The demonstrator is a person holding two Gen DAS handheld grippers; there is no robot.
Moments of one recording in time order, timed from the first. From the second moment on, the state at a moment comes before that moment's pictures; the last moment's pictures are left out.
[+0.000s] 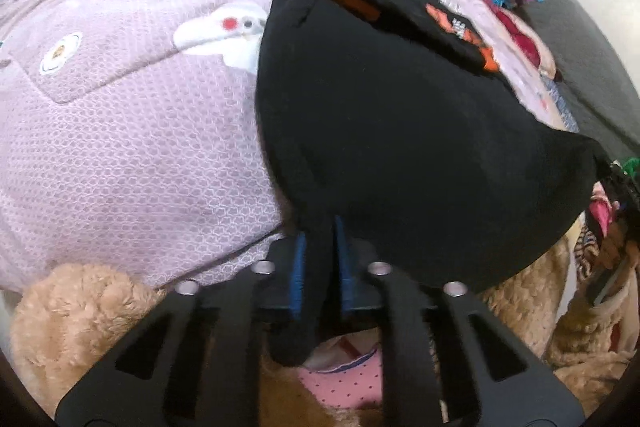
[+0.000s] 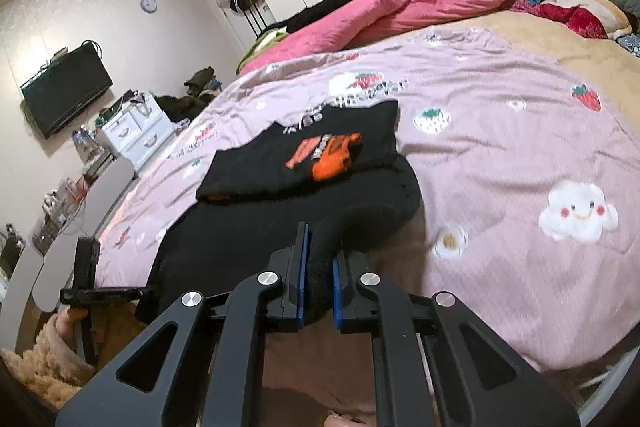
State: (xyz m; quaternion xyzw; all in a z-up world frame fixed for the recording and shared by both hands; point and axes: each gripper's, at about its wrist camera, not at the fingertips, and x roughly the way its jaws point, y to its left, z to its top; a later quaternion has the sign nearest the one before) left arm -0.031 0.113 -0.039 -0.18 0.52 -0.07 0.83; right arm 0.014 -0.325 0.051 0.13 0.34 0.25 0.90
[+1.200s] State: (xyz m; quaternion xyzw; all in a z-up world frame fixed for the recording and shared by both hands) left arm 0.045 0.135 0.065 -0.18 0.32 -0.03 0.93; right arm 0.081 -0.317 0.088 0.13 0.24 0.15 0.95
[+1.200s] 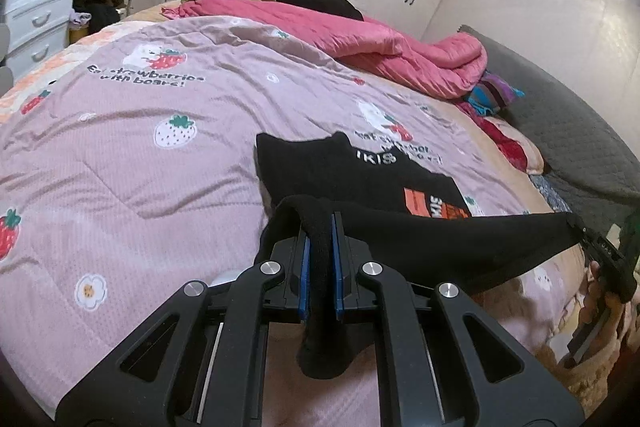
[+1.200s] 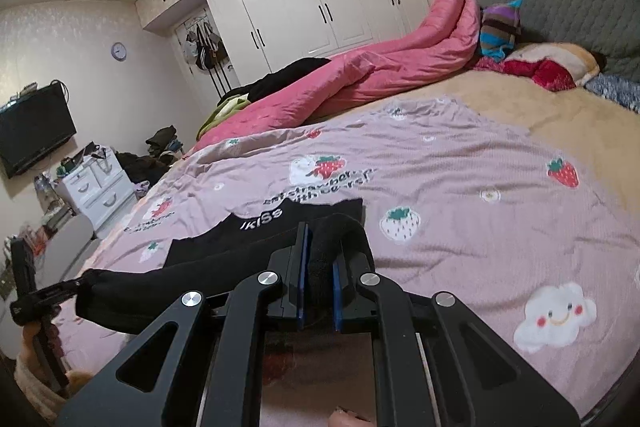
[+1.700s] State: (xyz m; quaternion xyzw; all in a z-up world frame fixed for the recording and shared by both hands) left arm 0.096 0.138 0.071 -0.17 0.32 -0.01 0.93; right arm 0.146 -0.295 0.094 0.14 0.24 0.12 0.95
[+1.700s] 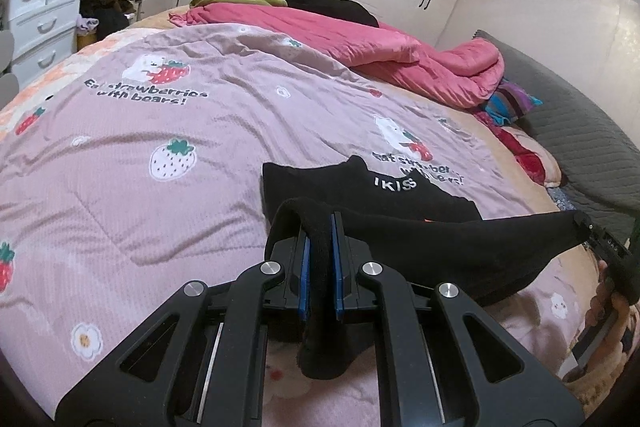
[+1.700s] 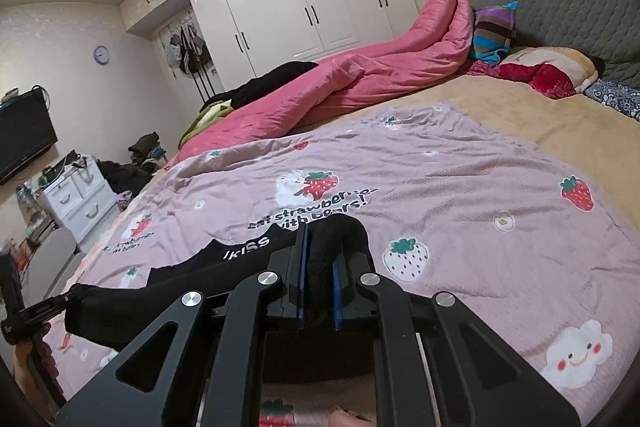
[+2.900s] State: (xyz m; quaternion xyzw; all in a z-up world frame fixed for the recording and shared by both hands) left arm 0.161 0.146 0.027 -0.14 0.37 0.04 0.92; right arm 0.224 -0.261 0.032 0.13 0.31 0.09 0.94
